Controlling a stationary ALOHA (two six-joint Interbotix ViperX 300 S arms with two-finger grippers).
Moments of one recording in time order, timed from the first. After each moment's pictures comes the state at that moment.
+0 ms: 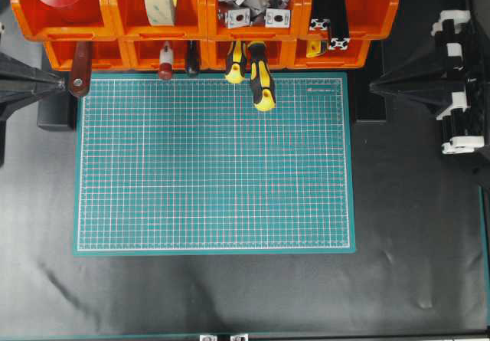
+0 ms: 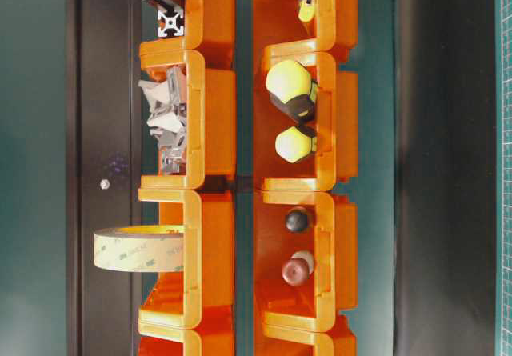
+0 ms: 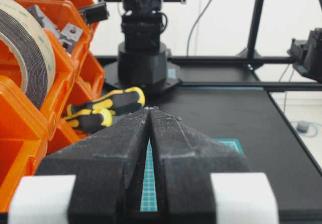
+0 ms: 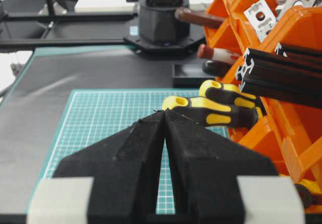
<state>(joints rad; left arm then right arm) 0.00 -0.97 1.17 0.00 -0.29 0.00 0.00 -0.97 1.19 0.00 -0.11 0.00</state>
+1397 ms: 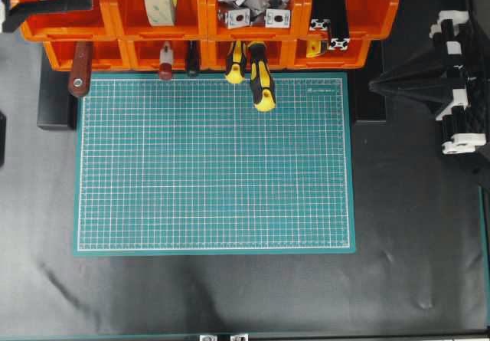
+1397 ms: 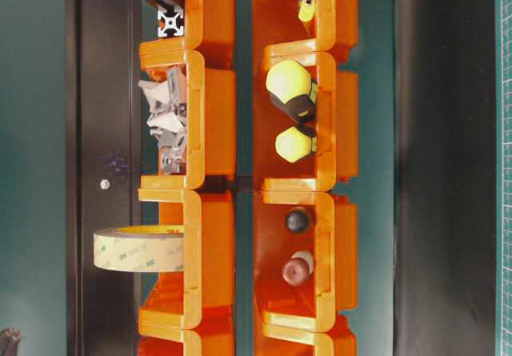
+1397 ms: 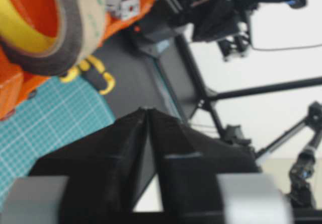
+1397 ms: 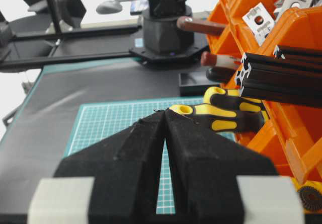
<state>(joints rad) 0.14 -0.68 0.44 0.05 0.63 -1.13 0.00 -0.96 1.20 0.02 -0.16 0.06</state>
